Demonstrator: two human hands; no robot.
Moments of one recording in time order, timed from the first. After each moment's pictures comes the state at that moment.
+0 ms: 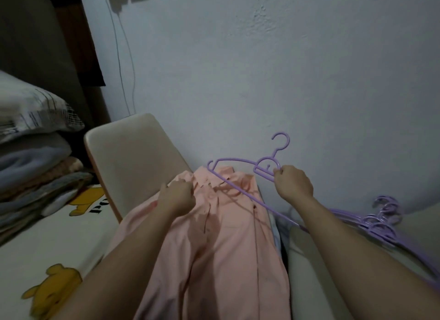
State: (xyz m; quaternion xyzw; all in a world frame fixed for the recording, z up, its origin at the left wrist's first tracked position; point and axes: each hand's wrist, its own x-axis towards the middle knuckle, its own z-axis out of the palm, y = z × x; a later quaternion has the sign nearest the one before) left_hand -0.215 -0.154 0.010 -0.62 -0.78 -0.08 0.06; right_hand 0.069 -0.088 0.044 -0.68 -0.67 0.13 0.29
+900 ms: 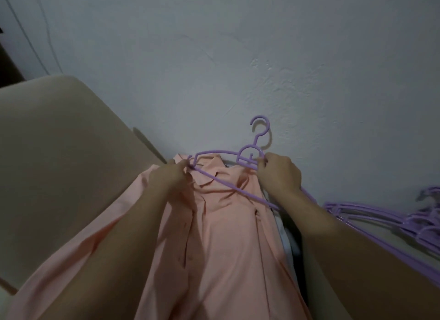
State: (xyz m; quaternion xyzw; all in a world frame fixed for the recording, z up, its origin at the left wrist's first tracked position) left_hand -0.256 0.065 -0.066 -0.64 -0.77 -0.05 -0.05; right_hand 0.014 0.071 -0.045 -0.68 -0.68 0.06 0.26
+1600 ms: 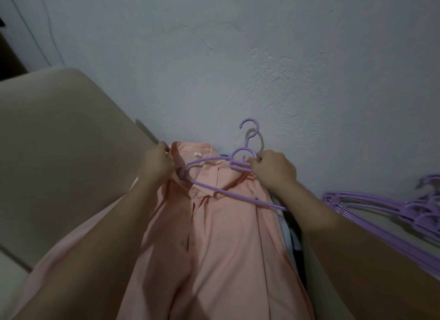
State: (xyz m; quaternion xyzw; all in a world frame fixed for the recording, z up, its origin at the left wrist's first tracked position) left_hand -0.278 0.050 -0.064 -0.54 -0.78 -0.30 -0.01; right_hand 0.012 0.058 -0.049 -0.66 -0.71 0.12 0.22
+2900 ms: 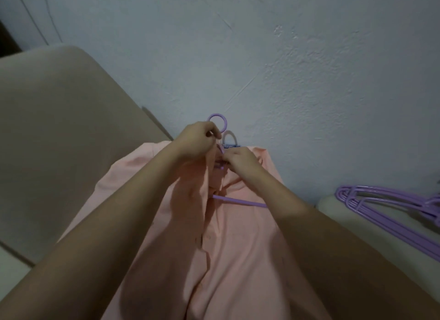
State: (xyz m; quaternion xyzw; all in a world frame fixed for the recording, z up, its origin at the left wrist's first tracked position) left_hand -0.225 0.046 -0.002 -0.69 -0.66 -0.24 -0.18; right_hand -0.084 0.079 -0.087 -0.49 -0.66 0.48 0.30
